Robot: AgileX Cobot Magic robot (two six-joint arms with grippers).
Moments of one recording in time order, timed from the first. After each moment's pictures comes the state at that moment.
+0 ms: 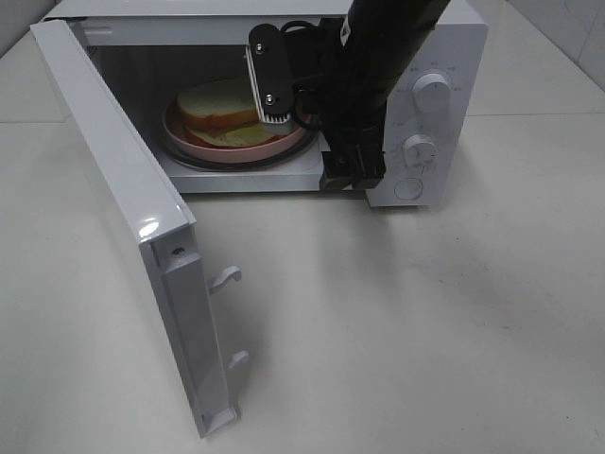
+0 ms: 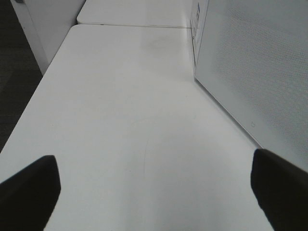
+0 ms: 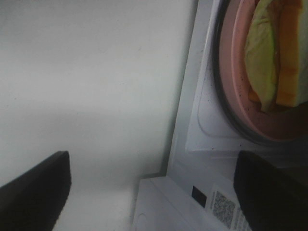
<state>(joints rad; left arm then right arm) 0.05 0.00 -0.50 -0.04 1.04 0.01 0.61 1.88 -1.48 -0.10 0.72 -1.09</state>
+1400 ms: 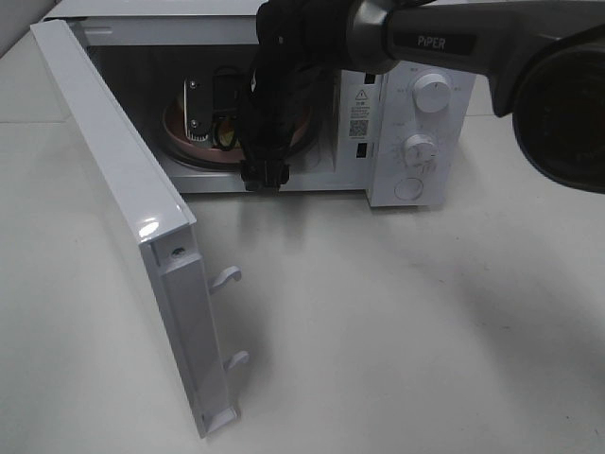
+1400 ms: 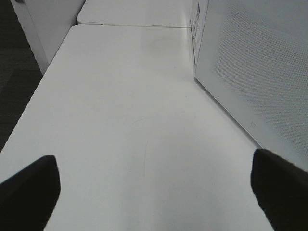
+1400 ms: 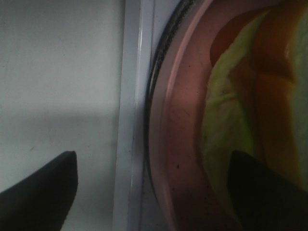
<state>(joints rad) 0.05 0.00 -0.50 -0.04 1.04 0.01 0.61 2.42 -2.06 -0.07 0.71 -1.02</state>
